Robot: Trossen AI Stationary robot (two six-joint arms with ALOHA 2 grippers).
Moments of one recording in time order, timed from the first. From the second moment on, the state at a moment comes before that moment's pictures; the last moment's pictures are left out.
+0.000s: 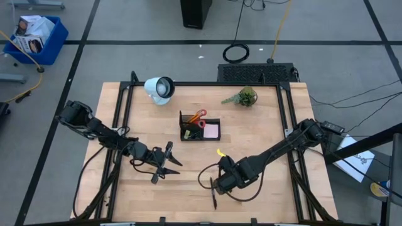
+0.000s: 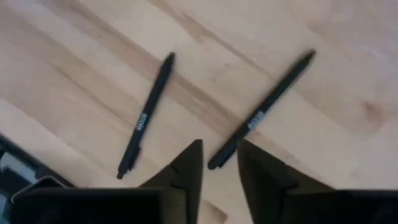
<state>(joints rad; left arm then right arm) -0.44 1.43 0.30 1.05 -0.06 -0.08 0.51 1.89 1.53 -1.02 0.08 1.47</state>
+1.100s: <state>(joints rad) -0.44 1.43 0.30 1.05 -0.05 -0.08 0.58 1.90 1.17 -0.61 0.02 1.73</state>
